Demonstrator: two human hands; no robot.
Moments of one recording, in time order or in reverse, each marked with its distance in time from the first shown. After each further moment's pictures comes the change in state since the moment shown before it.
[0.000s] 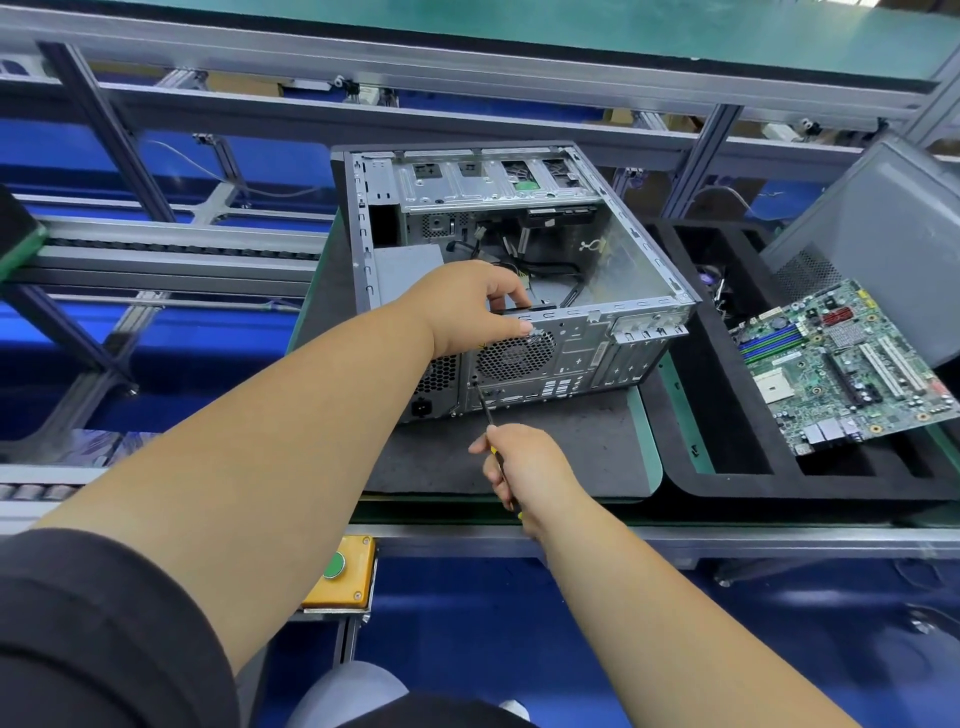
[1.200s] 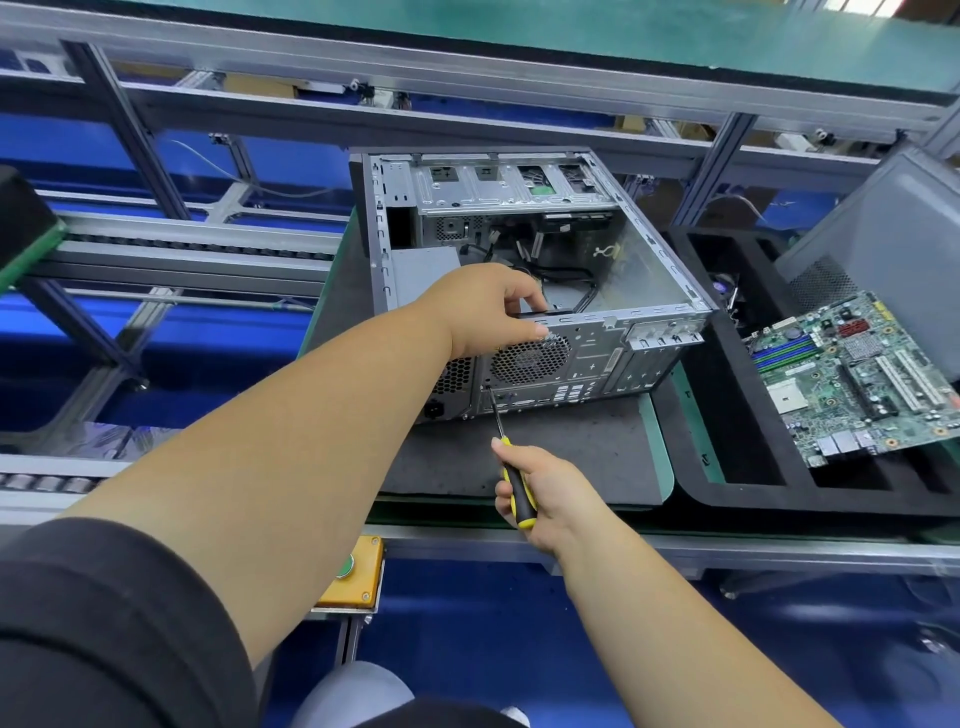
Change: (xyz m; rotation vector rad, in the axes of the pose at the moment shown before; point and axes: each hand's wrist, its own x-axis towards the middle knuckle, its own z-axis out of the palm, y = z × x) left_hand 0.000 -0.002 0.000 -0.017 0.015 0.004; right_hand 0.004 0.020 -0.007 0.470 -0.113 0.129
